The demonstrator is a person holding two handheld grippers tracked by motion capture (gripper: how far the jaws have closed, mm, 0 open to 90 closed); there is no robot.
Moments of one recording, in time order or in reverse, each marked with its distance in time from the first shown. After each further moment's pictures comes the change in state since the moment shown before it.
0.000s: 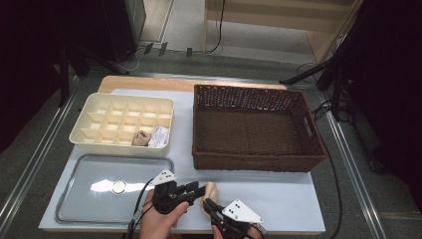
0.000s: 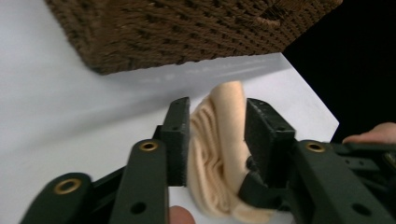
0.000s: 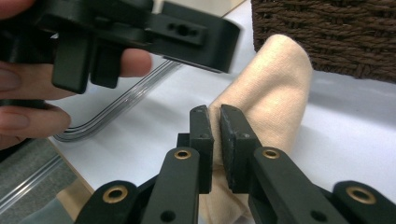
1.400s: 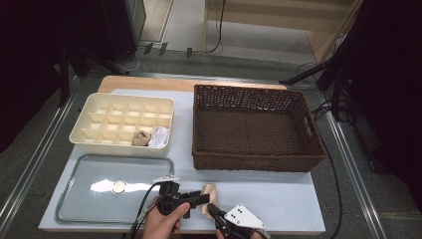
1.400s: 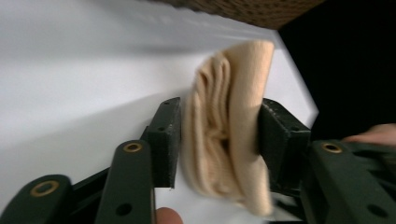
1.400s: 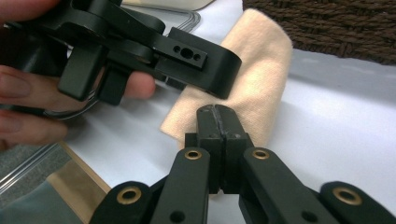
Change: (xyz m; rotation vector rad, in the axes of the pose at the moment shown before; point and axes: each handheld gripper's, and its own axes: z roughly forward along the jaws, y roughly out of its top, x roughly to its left) left arm 0.020 -0.019 0.016 0.105 -0.150 -0.243; right arm -0.002 -0.010 -0.010 0.032 -0.038 -0.017
